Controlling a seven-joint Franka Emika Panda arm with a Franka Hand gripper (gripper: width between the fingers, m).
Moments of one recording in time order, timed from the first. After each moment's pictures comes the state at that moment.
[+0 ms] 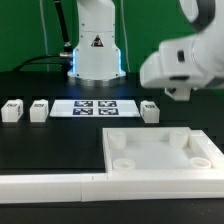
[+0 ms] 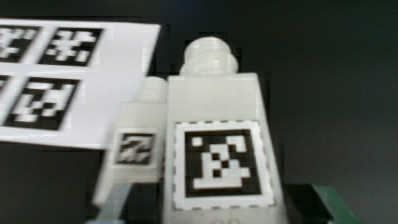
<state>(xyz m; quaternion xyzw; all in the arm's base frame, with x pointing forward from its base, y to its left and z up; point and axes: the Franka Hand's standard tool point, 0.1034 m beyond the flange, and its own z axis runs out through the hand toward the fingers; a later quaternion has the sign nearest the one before) 0.411 0.149 0.078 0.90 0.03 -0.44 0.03</state>
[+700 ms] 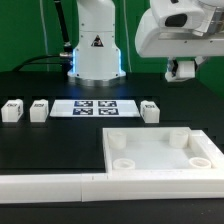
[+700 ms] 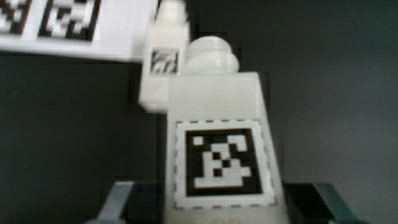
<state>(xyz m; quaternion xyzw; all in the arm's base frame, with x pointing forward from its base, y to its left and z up) 0.478 0.128 0.136 0.97 0.05 -0.25 -0.01</state>
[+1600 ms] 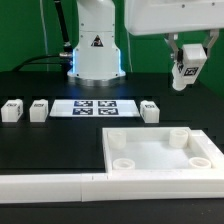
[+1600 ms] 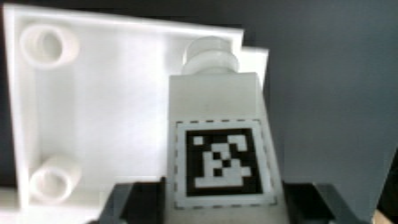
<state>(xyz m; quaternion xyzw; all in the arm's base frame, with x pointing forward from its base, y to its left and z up) 0.591 0.104 0.172 1.00 0.05 0.07 -0.04</state>
